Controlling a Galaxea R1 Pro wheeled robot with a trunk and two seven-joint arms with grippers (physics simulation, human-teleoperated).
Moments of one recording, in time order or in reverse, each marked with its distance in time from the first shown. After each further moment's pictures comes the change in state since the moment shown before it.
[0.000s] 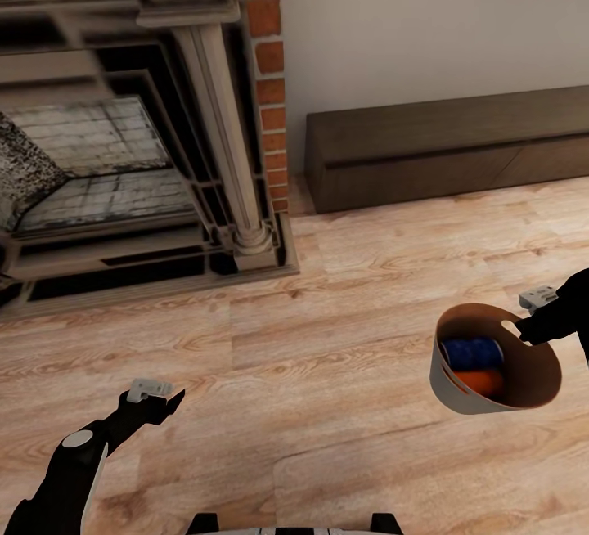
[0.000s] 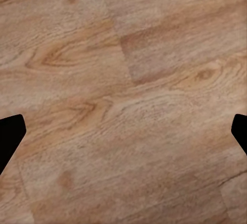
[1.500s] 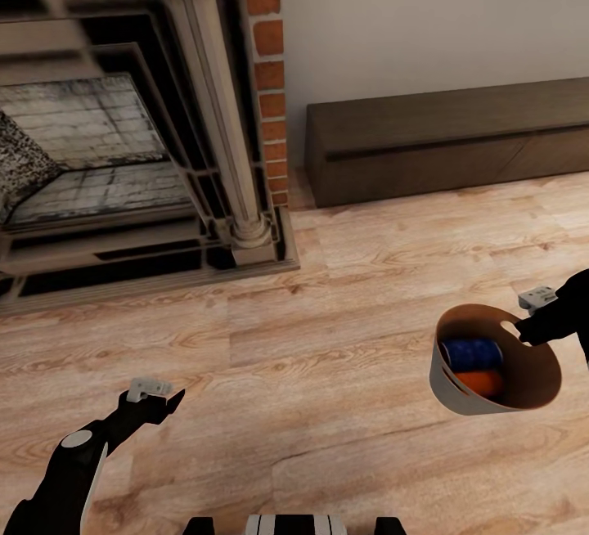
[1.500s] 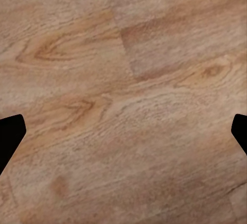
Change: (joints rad) left arm 0.000 0.002 0.000 -0.001 0.013 0.000 -0.001; right arm 0.003 0.000 0.000 0.000 -0.003 -0.010 0.000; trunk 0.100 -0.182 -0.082
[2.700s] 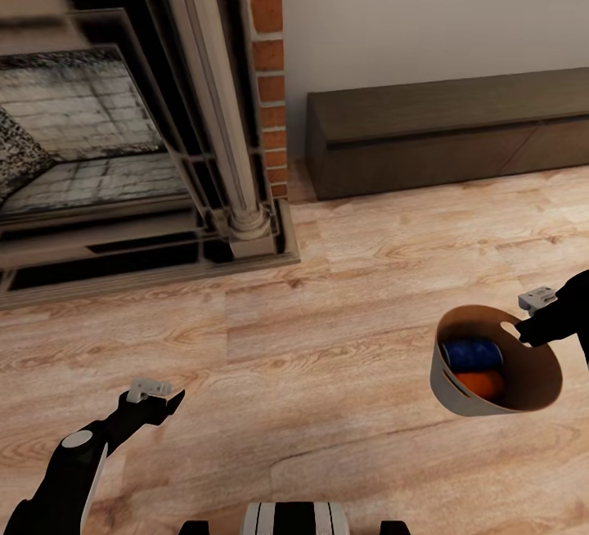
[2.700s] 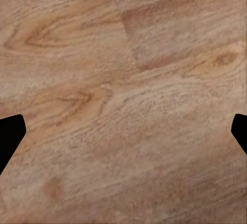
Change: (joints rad) left arm 0.000 0.000 0.000 0.002 -0.010 0.004 0.000; right arm 0.004 0.000 -0.002 0.000 0.002 -0.012 0.000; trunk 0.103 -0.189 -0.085
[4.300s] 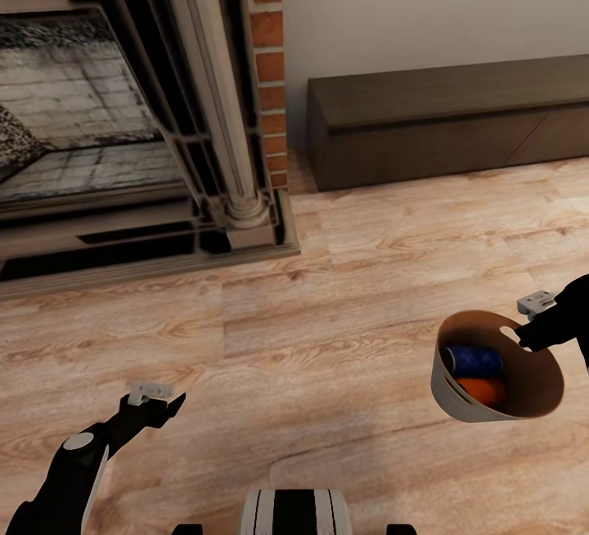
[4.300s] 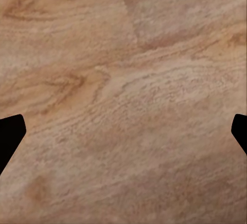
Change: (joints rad) left arm 0.000 -0.001 0.000 0.020 0.001 -0.003 0.000; right arm 0.019 0.000 -0.001 0.000 0.000 -0.028 0.000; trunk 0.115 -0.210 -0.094
